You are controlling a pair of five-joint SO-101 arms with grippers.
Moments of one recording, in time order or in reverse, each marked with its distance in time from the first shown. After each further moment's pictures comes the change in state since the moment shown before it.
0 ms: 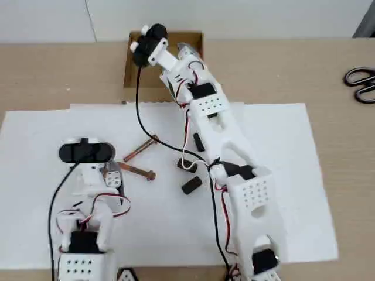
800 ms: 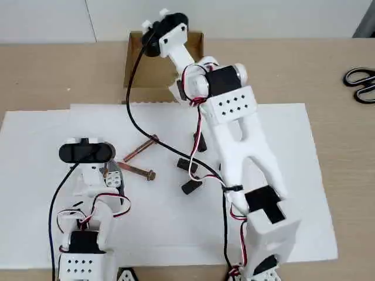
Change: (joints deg) left arm 0.0 0.0 0.0 0.0 0.0; right arm -1.2 -28.7 -0.7 57.6 -20.2
